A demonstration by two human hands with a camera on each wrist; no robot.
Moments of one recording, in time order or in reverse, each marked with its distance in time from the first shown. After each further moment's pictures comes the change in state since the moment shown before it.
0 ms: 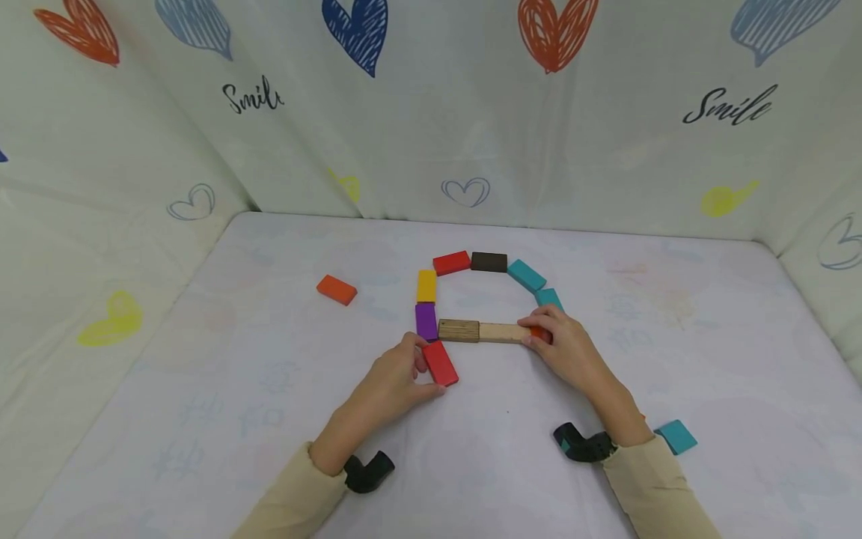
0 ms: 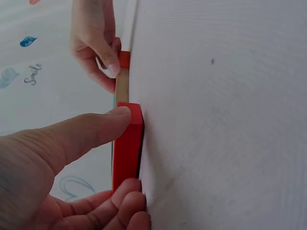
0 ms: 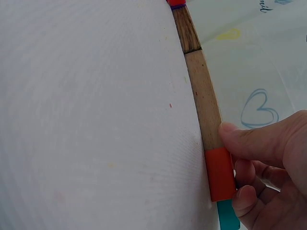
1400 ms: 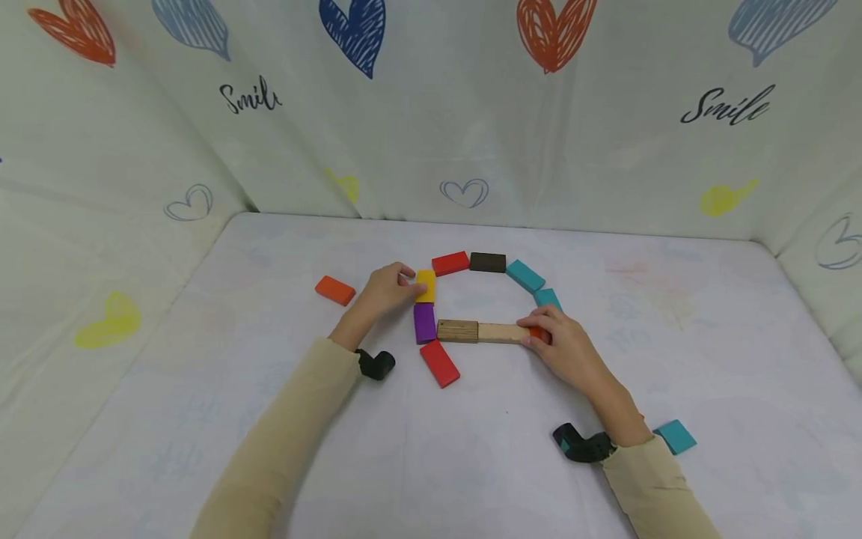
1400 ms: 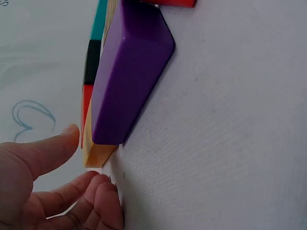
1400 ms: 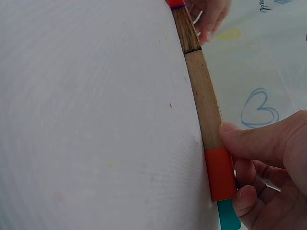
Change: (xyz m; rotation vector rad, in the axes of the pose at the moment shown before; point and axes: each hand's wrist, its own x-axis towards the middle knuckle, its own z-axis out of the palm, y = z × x) left_hand 0.111 -0.012 -0.055 -0.056 0.049 -0.206; right_hand 0.000 -0.002 -0.001 0.005 0.006 -0.008
